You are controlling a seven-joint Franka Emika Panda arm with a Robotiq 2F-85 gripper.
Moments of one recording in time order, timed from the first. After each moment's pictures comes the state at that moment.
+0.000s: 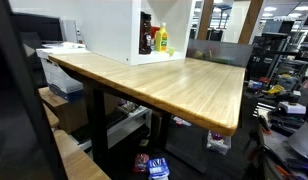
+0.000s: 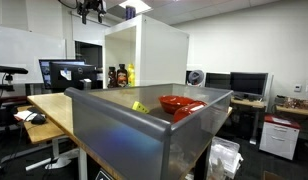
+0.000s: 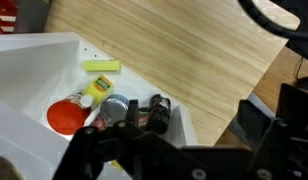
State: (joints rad) arm 0.24 0.16 0.00 -0.95 -0.07 1.08 -0.20
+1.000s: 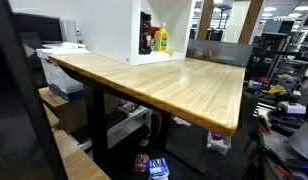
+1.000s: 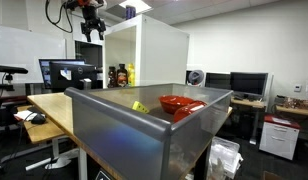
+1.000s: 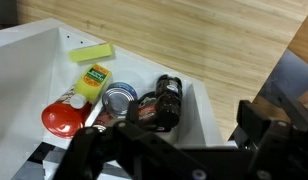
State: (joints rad) arm 0.26 -0.11 0.00 -1.59 -0.10 1.64 0.05
